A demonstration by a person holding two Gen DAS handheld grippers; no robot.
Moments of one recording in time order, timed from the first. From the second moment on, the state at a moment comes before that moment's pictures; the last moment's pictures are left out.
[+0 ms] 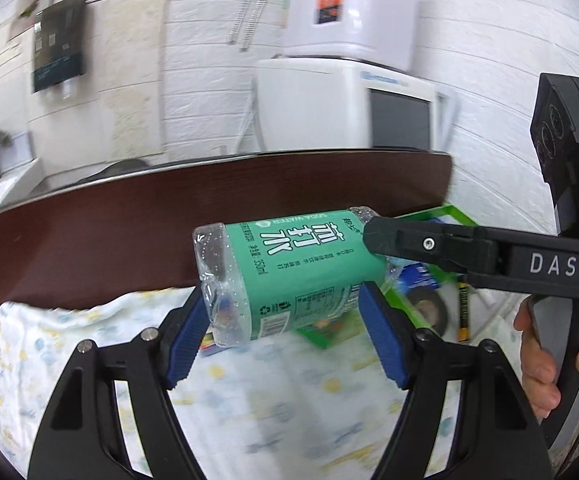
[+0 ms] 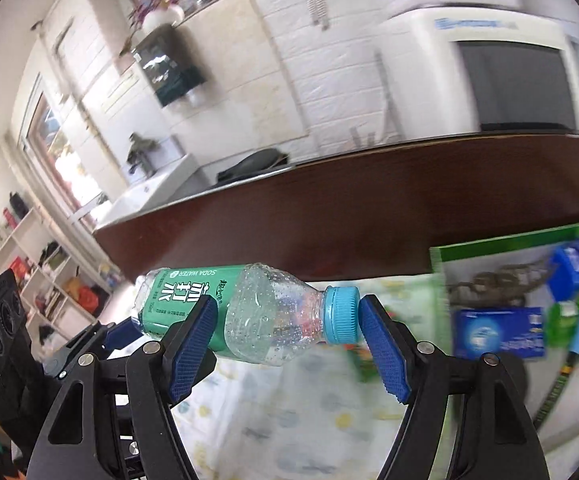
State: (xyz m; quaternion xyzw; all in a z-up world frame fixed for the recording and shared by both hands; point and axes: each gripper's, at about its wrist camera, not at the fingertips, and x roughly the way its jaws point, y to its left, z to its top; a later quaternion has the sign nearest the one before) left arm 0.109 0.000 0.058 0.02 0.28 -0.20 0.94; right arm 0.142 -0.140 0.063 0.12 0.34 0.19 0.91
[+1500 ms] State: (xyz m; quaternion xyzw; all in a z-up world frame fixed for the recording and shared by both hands) left arm 0.158 -0.195 0.004 0.11 0.37 -0.29 0.88; right arm 0.126 -0.363 0.012 0.21 0.32 0.03 0.92
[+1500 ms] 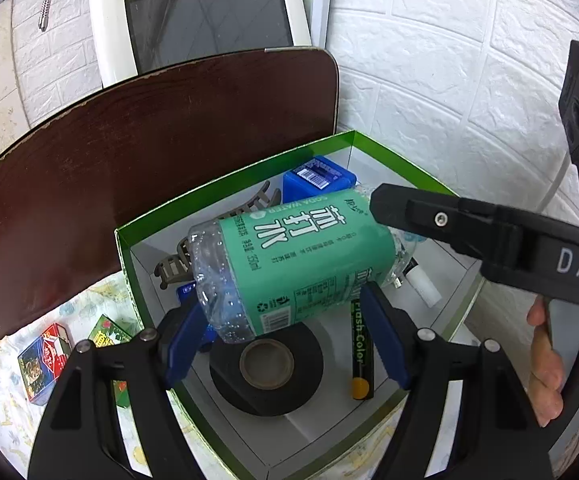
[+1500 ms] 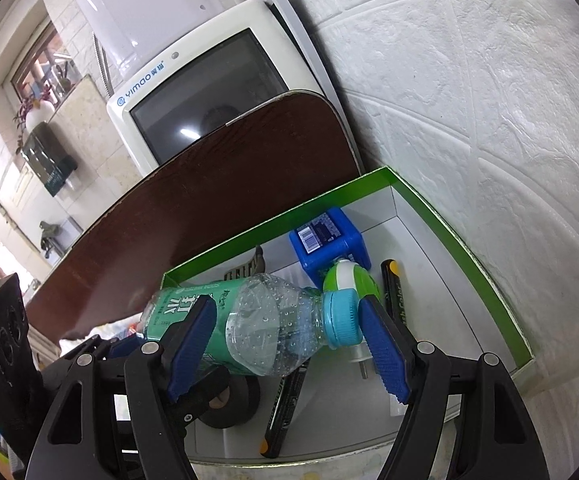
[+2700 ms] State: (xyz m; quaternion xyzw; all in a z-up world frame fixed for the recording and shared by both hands) left arm 0.175 0.065 -0.029 -0.02 0.40 -0.08 0.91; right arm 0.185 -0.142 0.027 0.10 0.37 0.16 0.91
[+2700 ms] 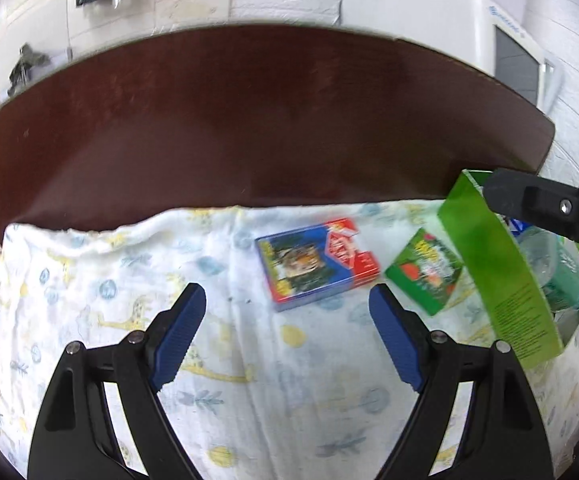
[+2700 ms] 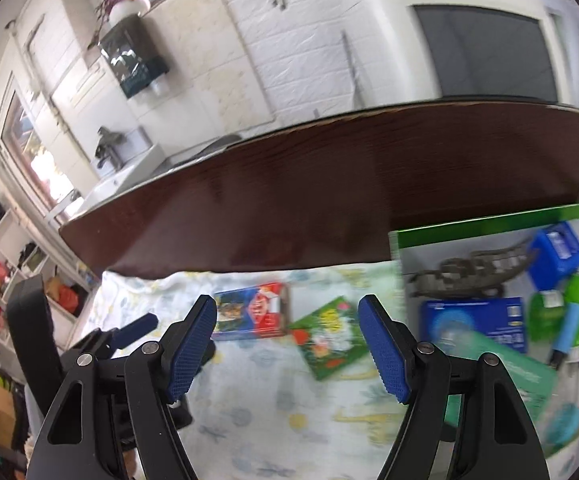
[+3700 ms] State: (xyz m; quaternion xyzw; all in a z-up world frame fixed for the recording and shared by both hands) left arm 0.216 0.069 -0.067 -0.02 0.43 -0.18 0.88; right arm 0.278 -0.072 -0.062 0.08 0.49 0.17 0.85
